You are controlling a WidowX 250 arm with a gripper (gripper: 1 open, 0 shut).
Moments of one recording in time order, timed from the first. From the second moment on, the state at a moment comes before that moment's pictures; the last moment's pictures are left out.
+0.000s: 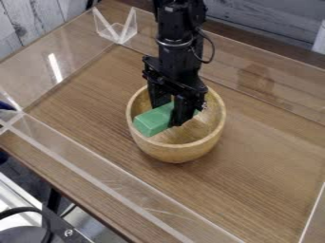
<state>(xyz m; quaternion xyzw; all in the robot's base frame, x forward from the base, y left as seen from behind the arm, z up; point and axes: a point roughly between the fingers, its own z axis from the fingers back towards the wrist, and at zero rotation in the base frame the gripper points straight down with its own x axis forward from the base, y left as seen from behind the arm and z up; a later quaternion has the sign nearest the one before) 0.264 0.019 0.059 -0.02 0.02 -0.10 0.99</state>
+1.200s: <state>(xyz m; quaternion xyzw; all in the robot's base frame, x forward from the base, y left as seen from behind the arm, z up) 0.259 0.021 0.087 -0.03 0.02 -0.08 1.00</state>
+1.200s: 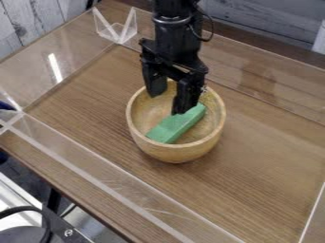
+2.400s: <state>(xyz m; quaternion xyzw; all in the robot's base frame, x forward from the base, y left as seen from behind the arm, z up) 0.258 0.022 0.093 -0.03 0.01 -0.08 1.00</state>
